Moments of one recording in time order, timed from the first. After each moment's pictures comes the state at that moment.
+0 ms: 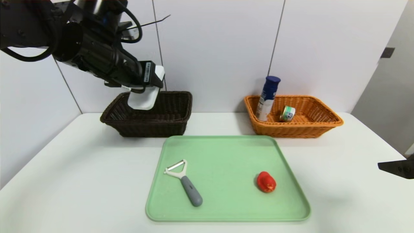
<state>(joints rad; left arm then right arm) -0.38 1.85 -1.96 0.67 0.08 -0.18 0.13 1.16 -1.01 0.64 -0.25 0.02</state>
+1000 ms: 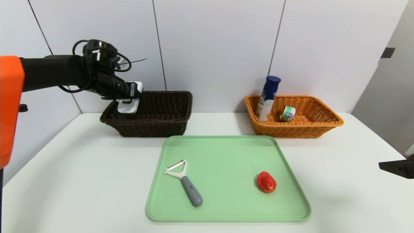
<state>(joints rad) -0.07 2.16 -1.96 0.38 -0.04 -0.06 0.13 1.16 -1.01 0.64 -0.26 0.02</state>
